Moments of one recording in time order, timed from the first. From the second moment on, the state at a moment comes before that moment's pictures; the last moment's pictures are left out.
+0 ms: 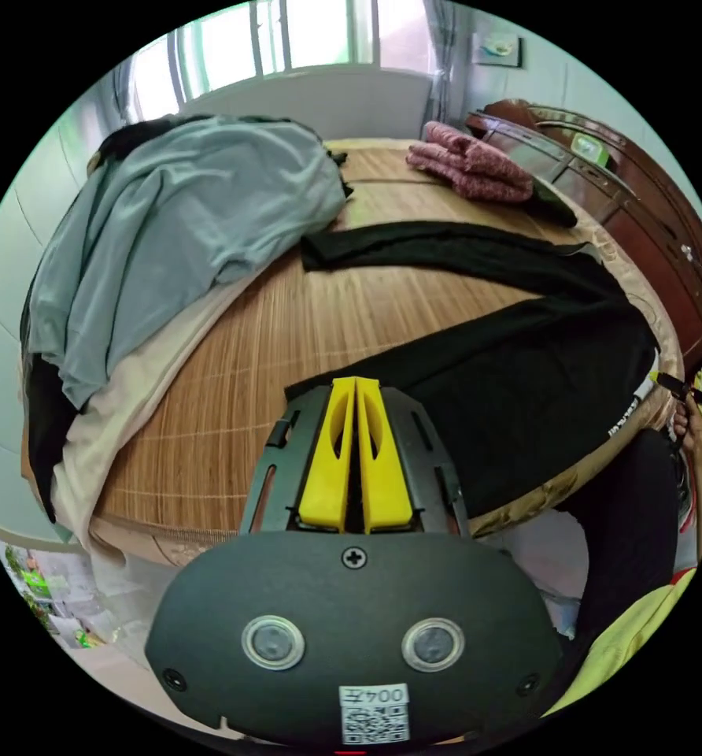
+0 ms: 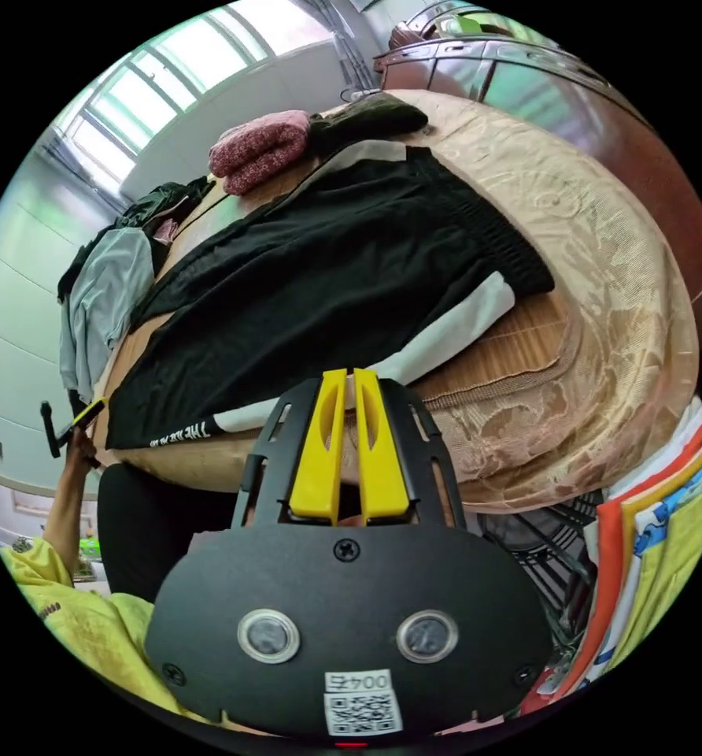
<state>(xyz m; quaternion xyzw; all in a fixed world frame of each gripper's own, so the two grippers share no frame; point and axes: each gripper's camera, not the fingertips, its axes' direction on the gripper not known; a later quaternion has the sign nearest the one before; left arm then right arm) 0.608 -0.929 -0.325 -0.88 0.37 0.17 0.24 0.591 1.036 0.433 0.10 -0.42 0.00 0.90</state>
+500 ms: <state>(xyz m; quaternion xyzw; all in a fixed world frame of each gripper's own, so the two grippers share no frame) 0.656 -0.962 -0.404 -0.85 0.39 0.25 0.26 0.331 0.977 0.349 0.26 -0.43 -0.16 0.85</state>
